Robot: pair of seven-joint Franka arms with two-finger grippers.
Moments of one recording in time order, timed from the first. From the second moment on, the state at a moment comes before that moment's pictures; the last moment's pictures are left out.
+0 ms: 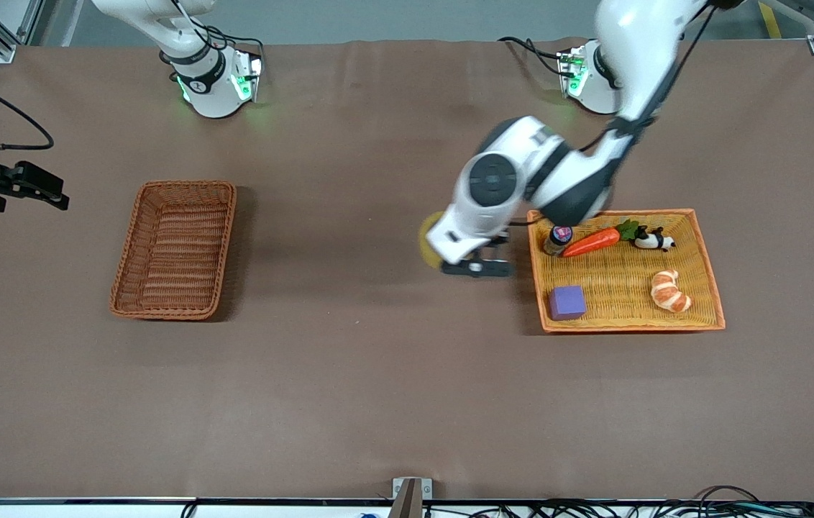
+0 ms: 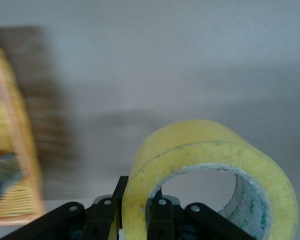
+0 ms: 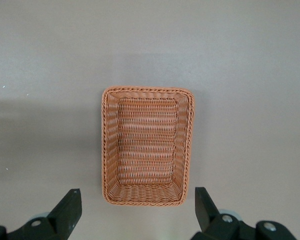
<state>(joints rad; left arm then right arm) -0.39 0.60 -0.41 -1.53 0.14 1.97 -0.74 0.04 0.03 -0.07 -1.56 0.00 1.55 -0.06</state>
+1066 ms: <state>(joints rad) -0.65 0.96 -0.33 -1.20 0.15 2.23 -0.83 0.04 0.03 -0.07 -1.56 0.00 1.55 -0.06</state>
